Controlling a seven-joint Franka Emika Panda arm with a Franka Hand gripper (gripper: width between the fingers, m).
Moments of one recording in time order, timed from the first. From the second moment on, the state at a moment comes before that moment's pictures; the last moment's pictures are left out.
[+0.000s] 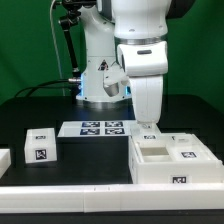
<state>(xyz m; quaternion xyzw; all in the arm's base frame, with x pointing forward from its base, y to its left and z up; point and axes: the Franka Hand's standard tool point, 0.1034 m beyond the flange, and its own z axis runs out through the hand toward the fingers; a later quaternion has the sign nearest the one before) 0.501 0.051 0.069 -0.72 -0.69 0.03 0.08</state>
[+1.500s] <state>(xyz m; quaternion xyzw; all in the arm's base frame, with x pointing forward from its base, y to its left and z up) 0.580 0.052 0.070 -0.73 -0.67 0.00 0.08</state>
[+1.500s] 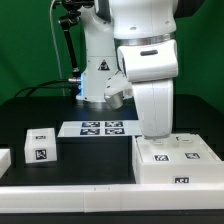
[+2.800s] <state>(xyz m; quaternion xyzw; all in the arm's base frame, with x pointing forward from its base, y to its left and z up) 0.498 0.052 0.106 -0.78 -0.62 -0.01 0.02</state>
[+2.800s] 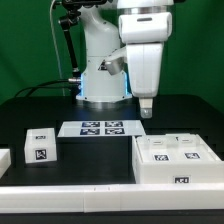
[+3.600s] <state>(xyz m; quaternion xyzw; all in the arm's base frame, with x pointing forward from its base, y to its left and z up) 0.487 0.055 0.094 -0.87 -0.49 -0.01 0.02</state>
